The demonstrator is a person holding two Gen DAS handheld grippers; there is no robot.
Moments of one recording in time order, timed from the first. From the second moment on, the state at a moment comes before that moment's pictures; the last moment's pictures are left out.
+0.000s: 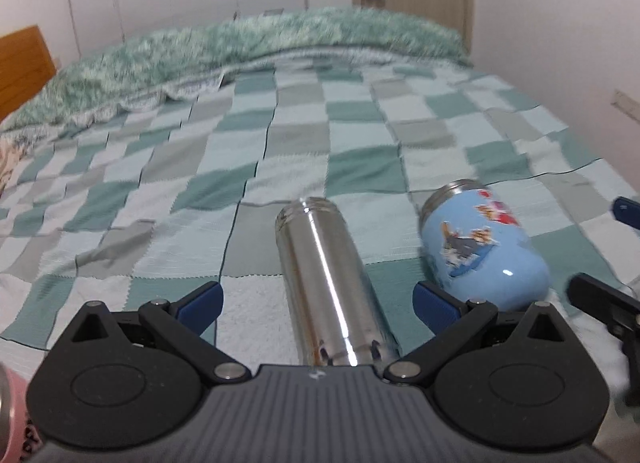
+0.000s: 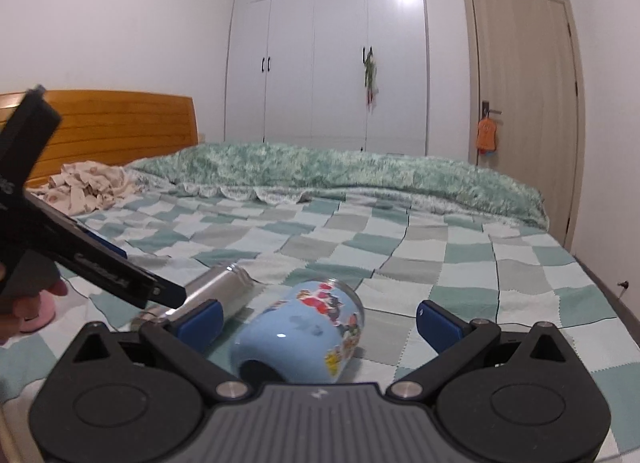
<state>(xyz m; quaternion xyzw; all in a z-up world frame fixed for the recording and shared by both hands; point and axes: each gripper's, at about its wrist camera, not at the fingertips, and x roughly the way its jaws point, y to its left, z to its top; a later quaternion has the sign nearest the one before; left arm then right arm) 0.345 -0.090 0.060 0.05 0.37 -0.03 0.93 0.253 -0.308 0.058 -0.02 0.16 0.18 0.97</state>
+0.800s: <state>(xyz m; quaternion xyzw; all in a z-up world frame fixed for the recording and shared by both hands) 0.329 -0.075 0.078 -0.03 0.44 -0.04 0.90 0.218 -0.315 0.076 0.03 0.17 0.20 0.97</state>
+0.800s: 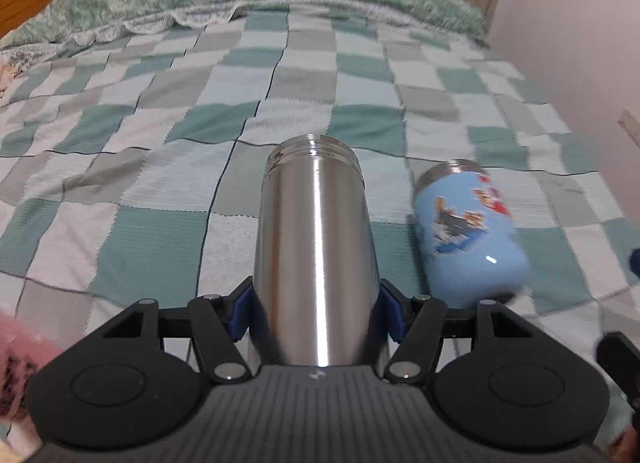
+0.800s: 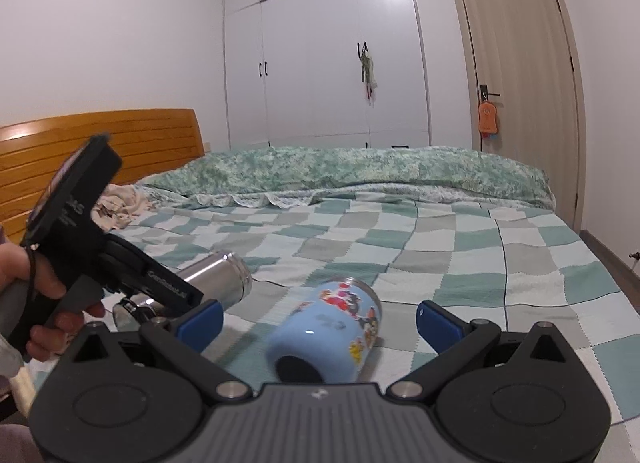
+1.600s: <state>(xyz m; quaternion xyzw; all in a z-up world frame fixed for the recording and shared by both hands) 0.201 -0.084 0.021 -0.04 0.44 -0.07 0.90 0.077 -0.288 0.049 0.00 0.21 0.17 0.96</state>
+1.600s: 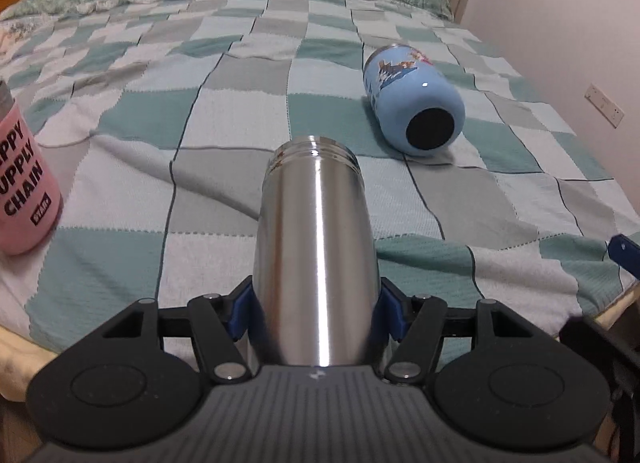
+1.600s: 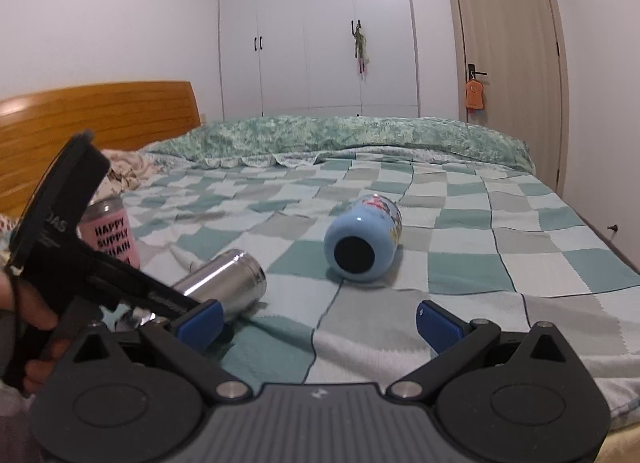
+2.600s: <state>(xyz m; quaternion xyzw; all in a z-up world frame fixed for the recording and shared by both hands) 0.143 0.083 0.056 0.00 0.33 -0.07 0.94 0.160 -0.155 0.072 0.01 0.38 0.19 0.91</state>
